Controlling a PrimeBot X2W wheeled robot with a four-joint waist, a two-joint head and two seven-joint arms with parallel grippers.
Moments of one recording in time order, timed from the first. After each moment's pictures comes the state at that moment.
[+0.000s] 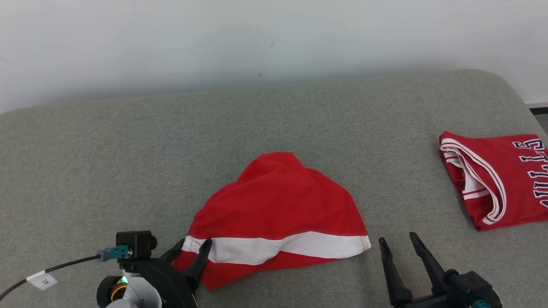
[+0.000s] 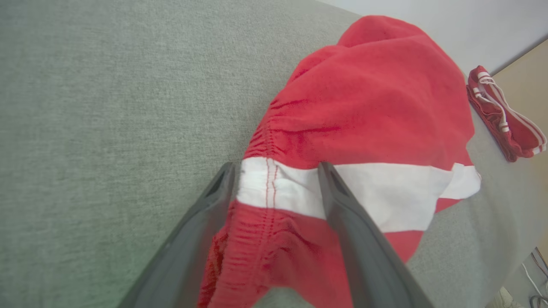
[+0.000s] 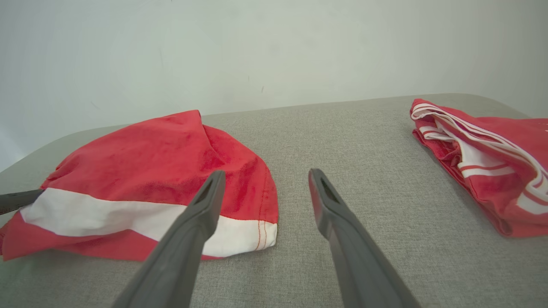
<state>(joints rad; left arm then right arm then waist) -0.34 0.31 -0.49 0.48 -0.82 -0.13 0.09 0.00 -0.11 0.17 0.21 0.22 0.13 -0.26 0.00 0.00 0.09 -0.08</state>
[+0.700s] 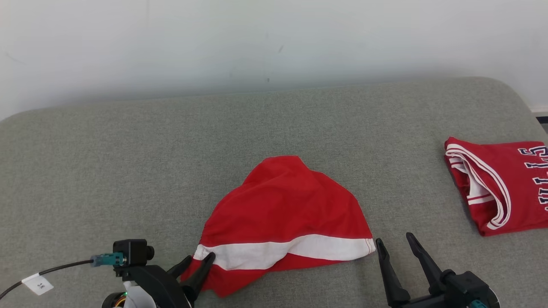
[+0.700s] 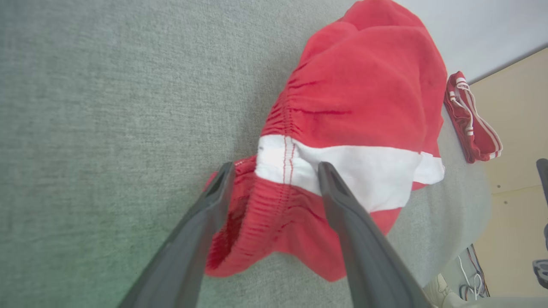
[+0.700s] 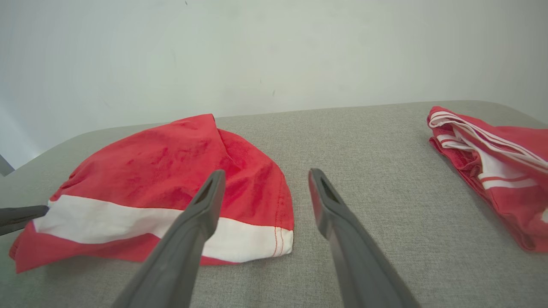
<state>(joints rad) -0.34 0.37 -0.58 0.44 -1.09 -0.13 0.15 0.00 -0.11 0.19 0.21 0.23 0.13 -0.26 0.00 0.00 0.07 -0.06</state>
